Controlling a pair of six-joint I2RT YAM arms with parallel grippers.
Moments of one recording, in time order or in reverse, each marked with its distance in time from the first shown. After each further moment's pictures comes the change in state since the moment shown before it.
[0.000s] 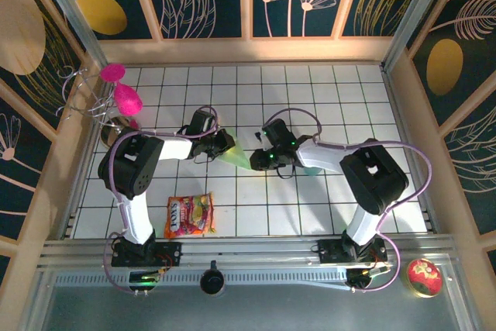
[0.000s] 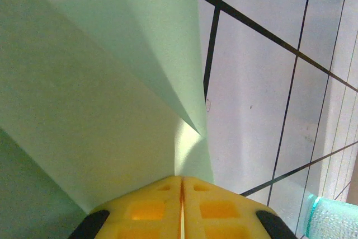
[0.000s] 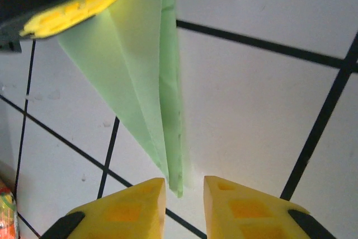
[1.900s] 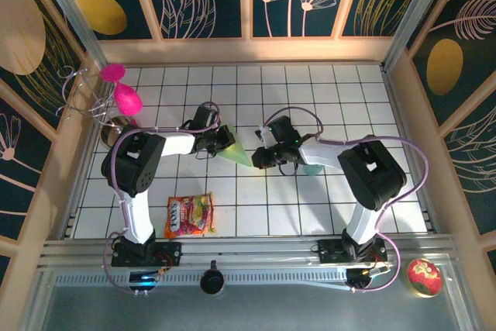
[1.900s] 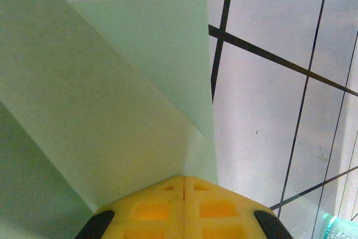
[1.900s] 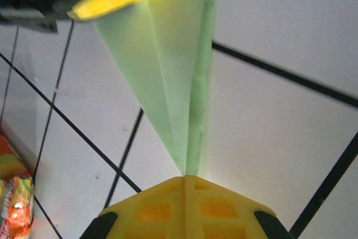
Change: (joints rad) left arm -0.006 0.032 0.086 -0.100 -0.060 0.026; right arm -0.056 0.027 -0.020 0.104 -0.145 -0.097
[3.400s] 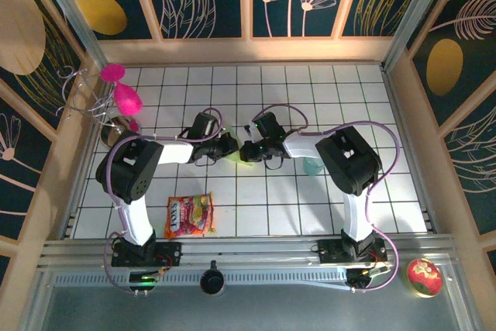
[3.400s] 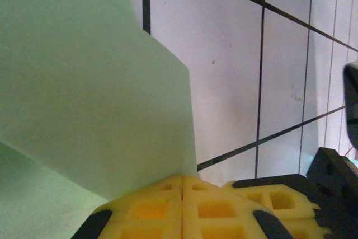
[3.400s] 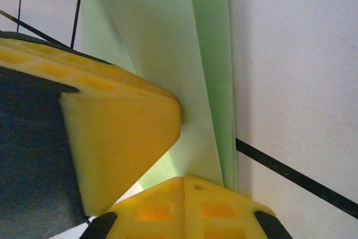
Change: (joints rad) left arm -0.039 -0.072 -0.124 0.130 0.095 0.075; right arm 0.039 0.217 0.162 0.063 0.001 0.121
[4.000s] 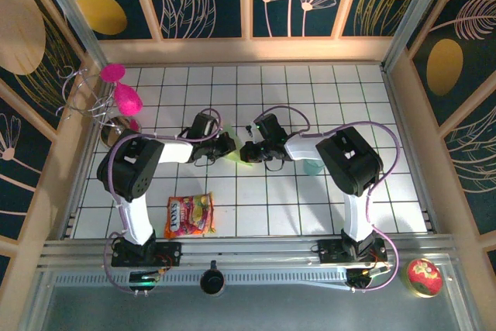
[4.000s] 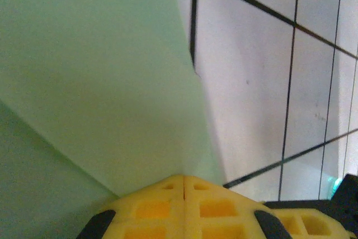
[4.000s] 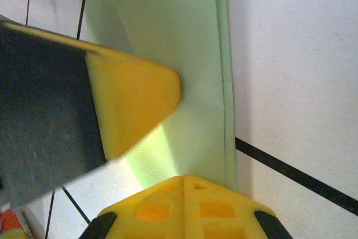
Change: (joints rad) left arm 0.032 0.016 0.000 -0.004 -0.060 -0.007; right arm -0.001 -0.007 -0.053 0.070 0.001 0.034
